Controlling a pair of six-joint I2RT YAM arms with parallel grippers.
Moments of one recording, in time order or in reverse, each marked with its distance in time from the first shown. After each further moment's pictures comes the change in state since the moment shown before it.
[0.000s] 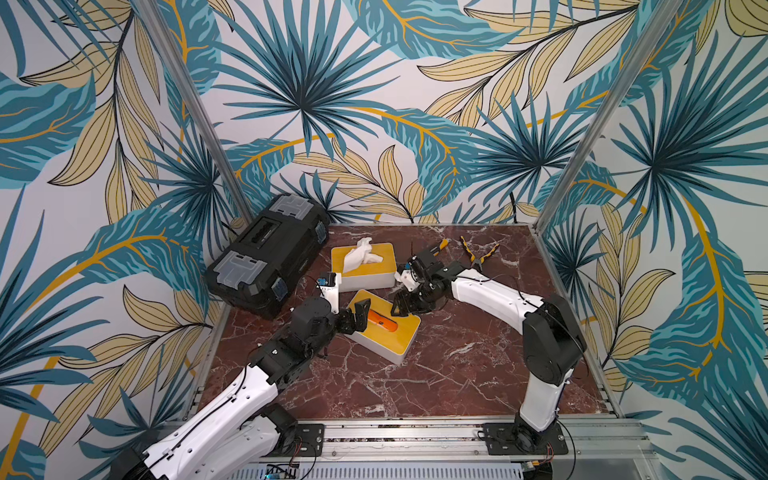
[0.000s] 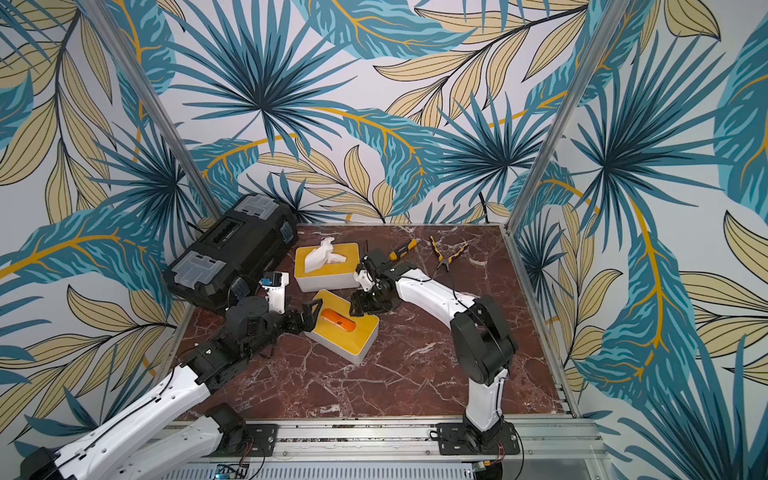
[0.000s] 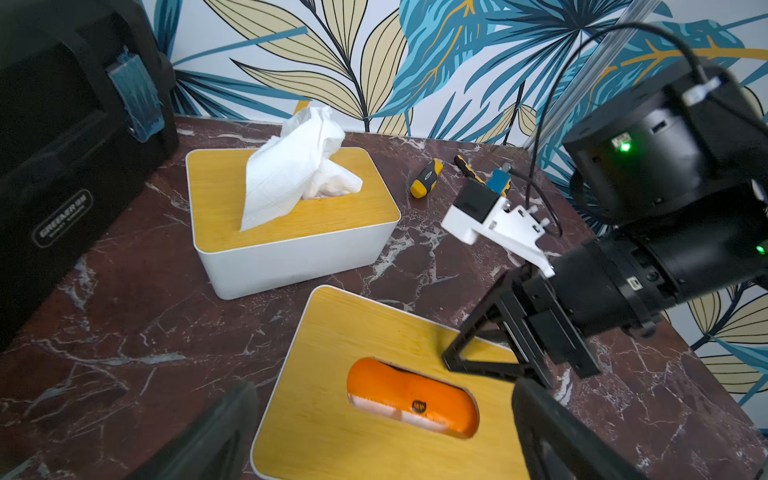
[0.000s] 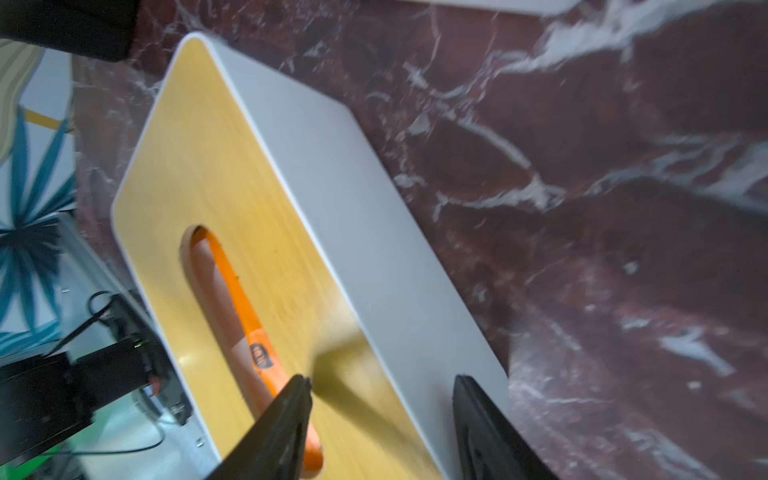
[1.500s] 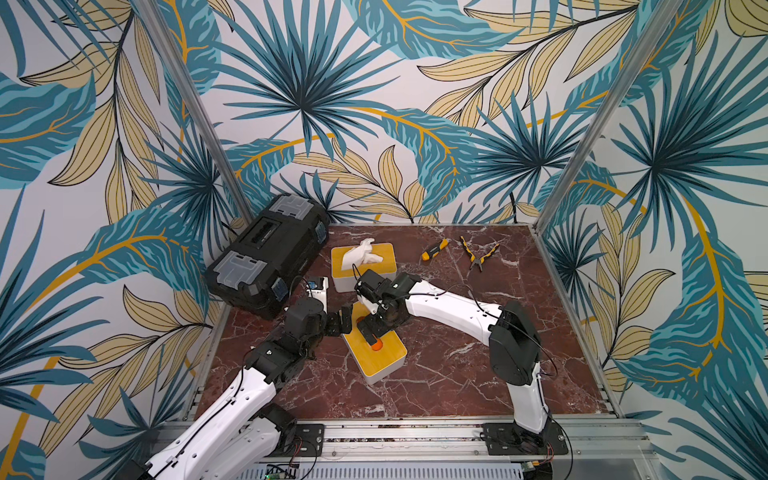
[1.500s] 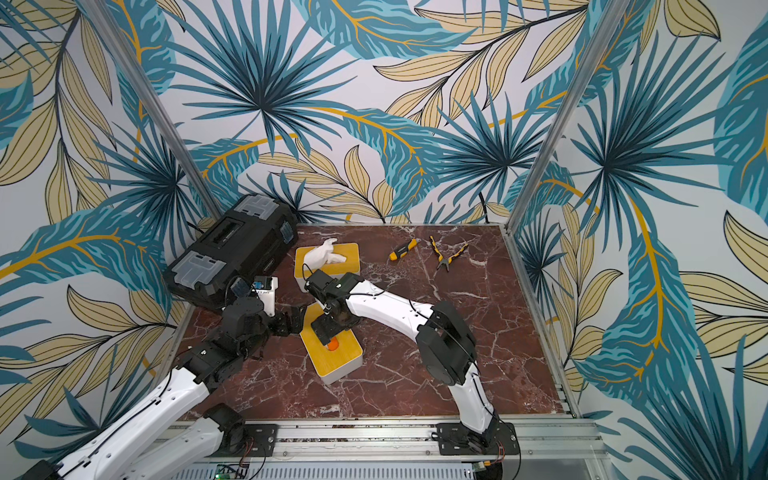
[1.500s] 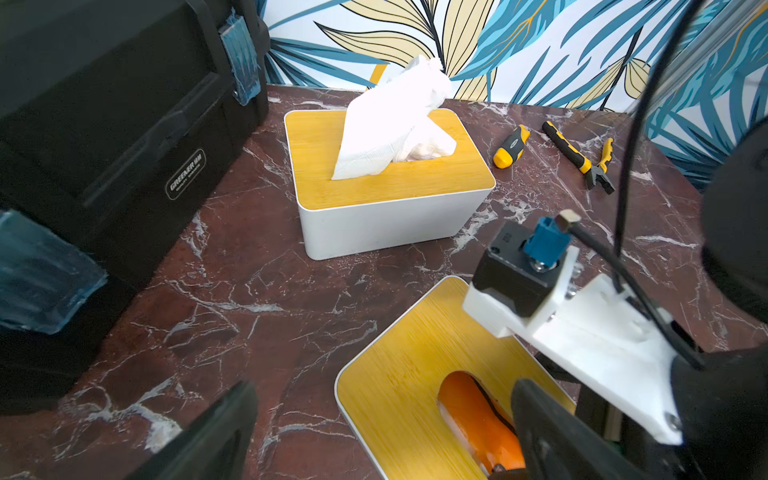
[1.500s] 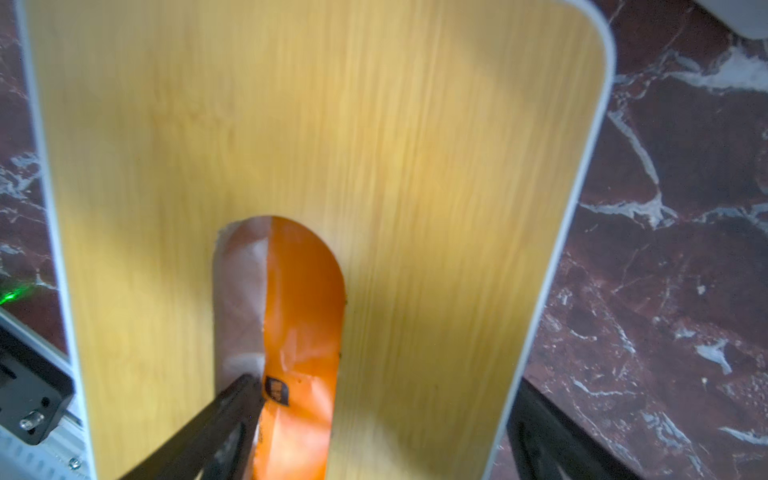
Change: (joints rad) left arm 0.117 -0.016 -0.035 -0.113 -0.042 0.052; right arm 0.300 0.245 0.374 -0.289 0.414 -0.091
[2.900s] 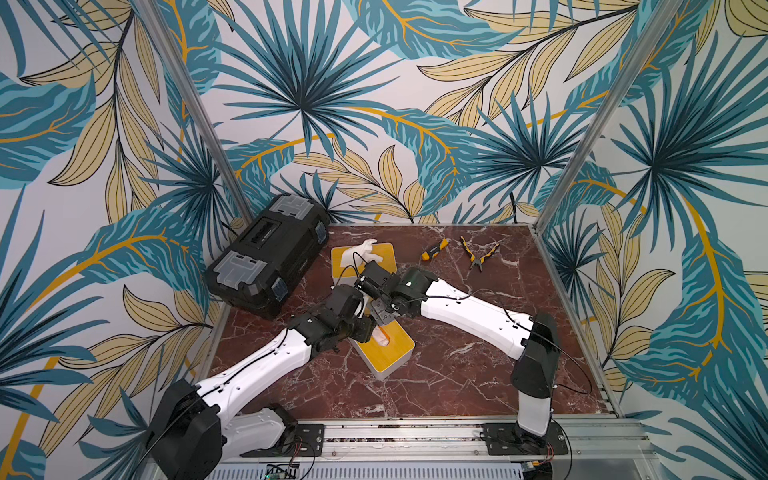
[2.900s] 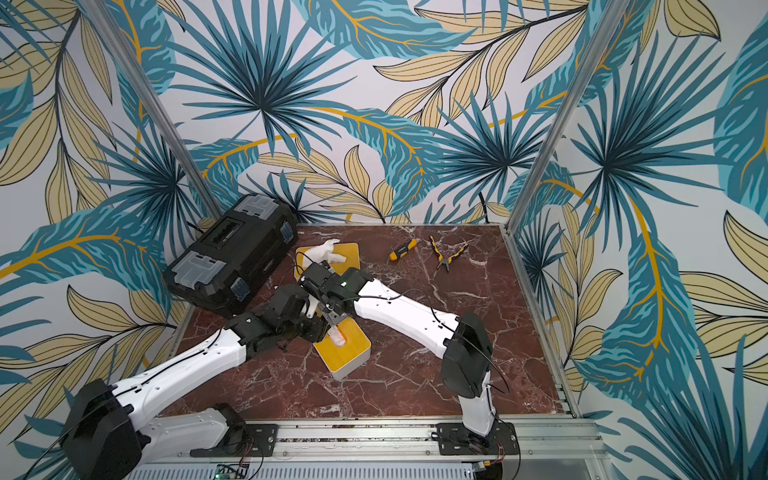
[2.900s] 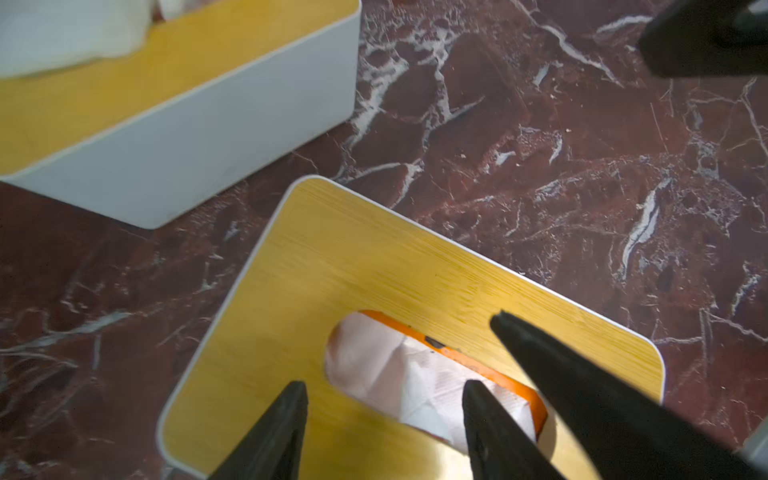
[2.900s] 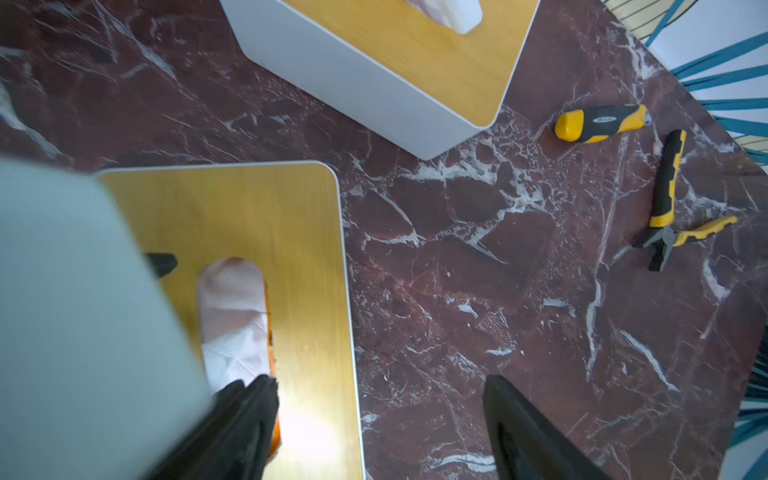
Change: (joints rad) left arm -0.149 0.403 0.193 -0.127 0.178 0.165; right arm 0.051 -0.157 0.038 -0.085 0.457 0.060
